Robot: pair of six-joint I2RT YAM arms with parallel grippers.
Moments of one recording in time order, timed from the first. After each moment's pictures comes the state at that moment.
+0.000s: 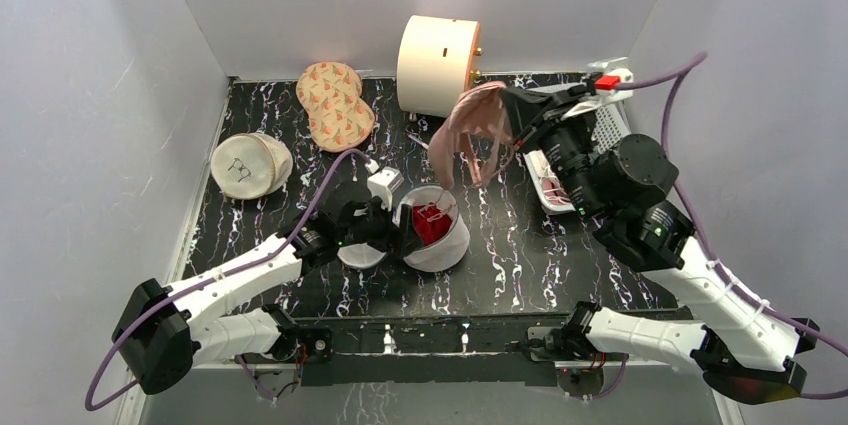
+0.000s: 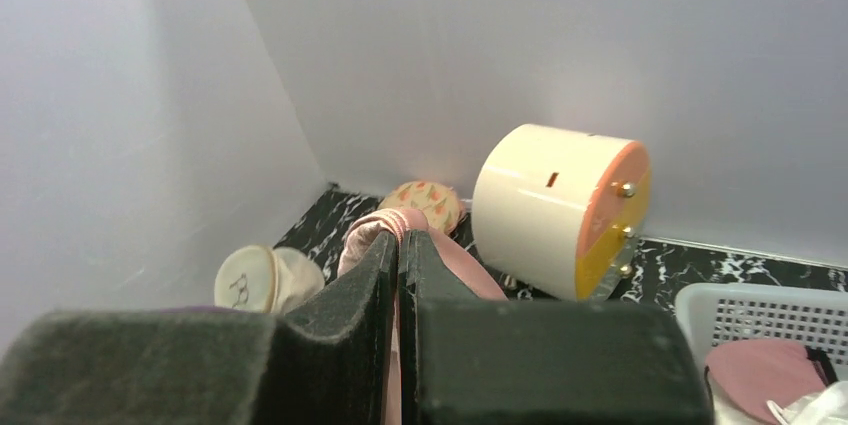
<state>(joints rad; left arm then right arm) -0.80 1.09 0.64 -0.18 0.20 -0.43 0.91 0.93 1.35 -0.15 0.44 0.11</state>
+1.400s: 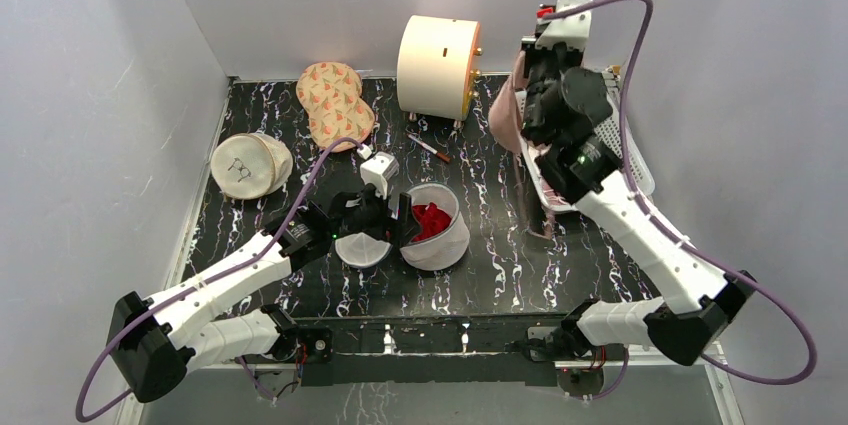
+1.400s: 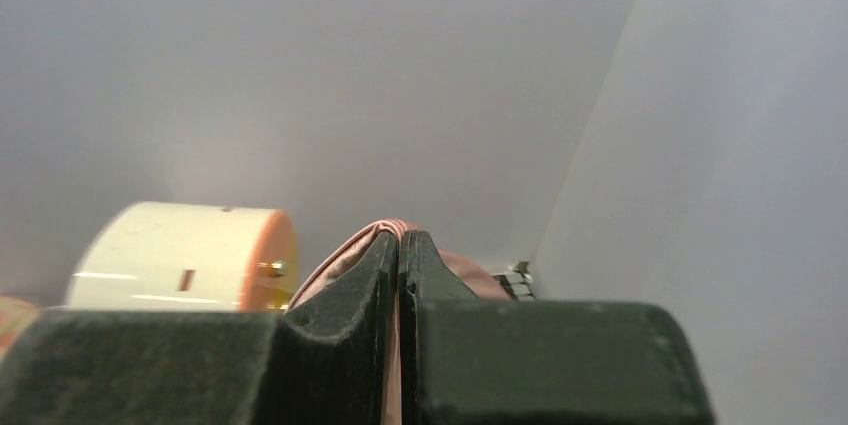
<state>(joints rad) -0.80 1.04 0.77 -0.30 0.11 -0.36 0.71 1.24 1.46 0.26 0.86 -0.48</state>
